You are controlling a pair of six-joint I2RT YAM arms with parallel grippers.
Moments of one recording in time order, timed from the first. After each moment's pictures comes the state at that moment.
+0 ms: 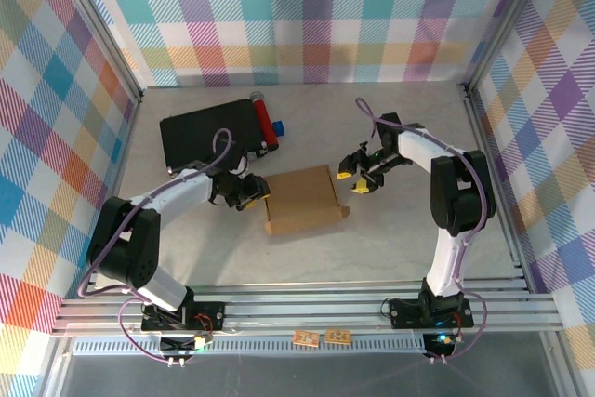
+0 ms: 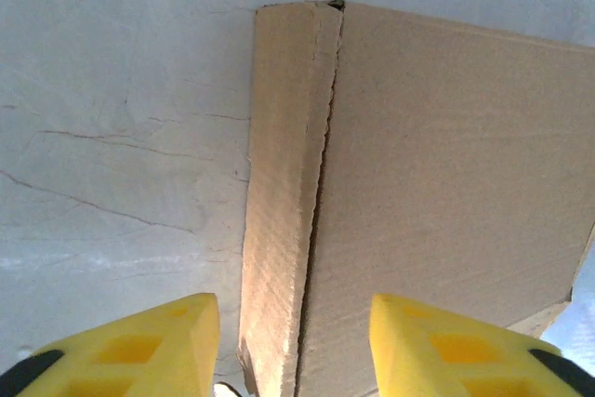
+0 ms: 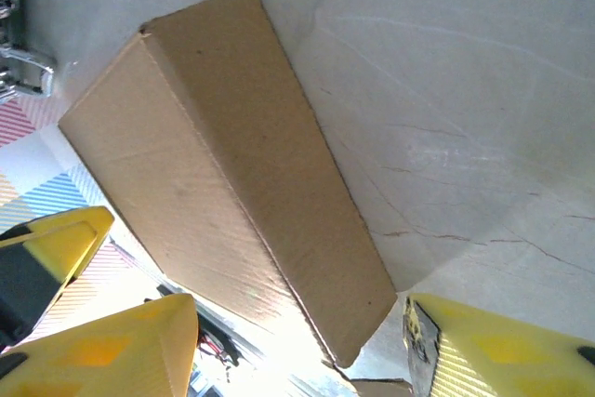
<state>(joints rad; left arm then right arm) -0.36 1.56 0.94 -0.51 0.35 -0.76 0.22 1.94 1.35 -0.84 -0.76 0.48</state>
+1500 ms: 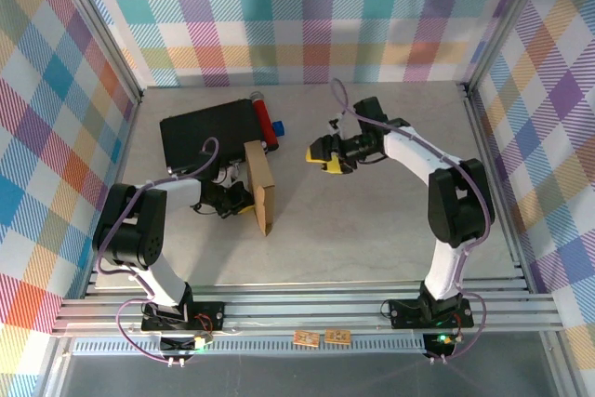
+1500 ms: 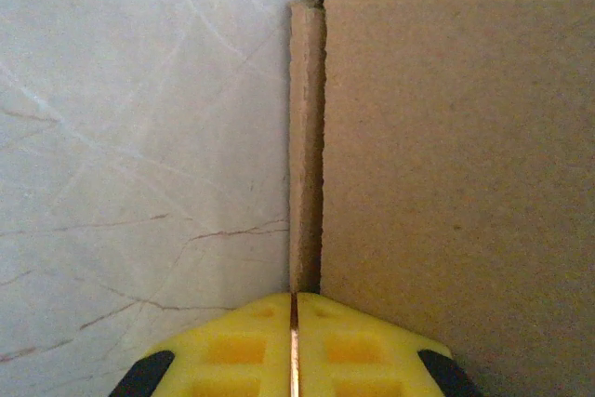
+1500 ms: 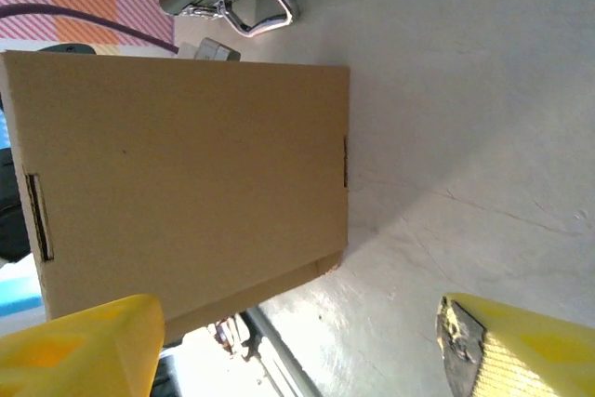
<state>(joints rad) -0.16 1.67 0.79 -0.30 0.56 -0.56 0.40 1.86 1.45 -0.64 -0.86 0.42</state>
